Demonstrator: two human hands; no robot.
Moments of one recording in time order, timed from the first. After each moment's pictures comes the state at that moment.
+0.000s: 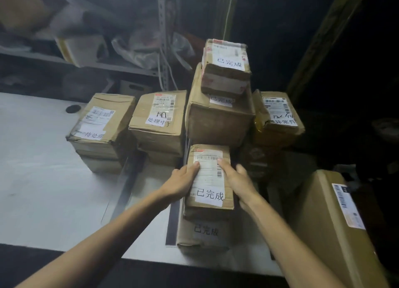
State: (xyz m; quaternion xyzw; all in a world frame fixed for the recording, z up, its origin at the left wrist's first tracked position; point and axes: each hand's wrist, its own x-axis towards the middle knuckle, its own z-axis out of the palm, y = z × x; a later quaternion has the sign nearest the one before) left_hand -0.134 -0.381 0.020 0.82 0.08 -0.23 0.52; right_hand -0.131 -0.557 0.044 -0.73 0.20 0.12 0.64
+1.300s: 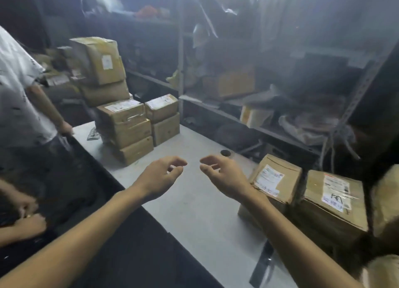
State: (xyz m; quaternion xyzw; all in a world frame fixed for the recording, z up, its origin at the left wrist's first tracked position) left_hand -0.323 0.059 0.179 0.91 0.18 0.15 0.34; right_hand -0.192 -0.097 0.181 -0.83 -0.41 0.10 0.37
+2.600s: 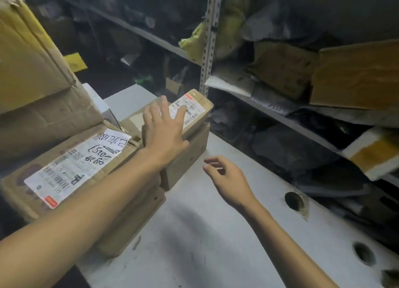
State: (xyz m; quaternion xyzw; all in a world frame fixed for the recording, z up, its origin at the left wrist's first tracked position) left_hand 0.056 0.516 0.104 0.95 0.29 0.07 -0.01; right_hand 0.101 0.338 0.059 -0.83 -0.24 0.25 0.44
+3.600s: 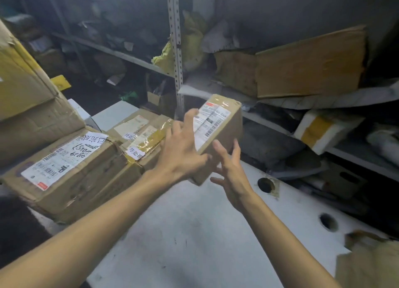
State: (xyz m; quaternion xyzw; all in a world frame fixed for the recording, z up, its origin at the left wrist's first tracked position) left_hand 0.025 0.362 0.160 0.93 0.19 0.16 0.28; right_hand 0.084 0.242 0.097 -0.65 -0.08 0.30 0.69
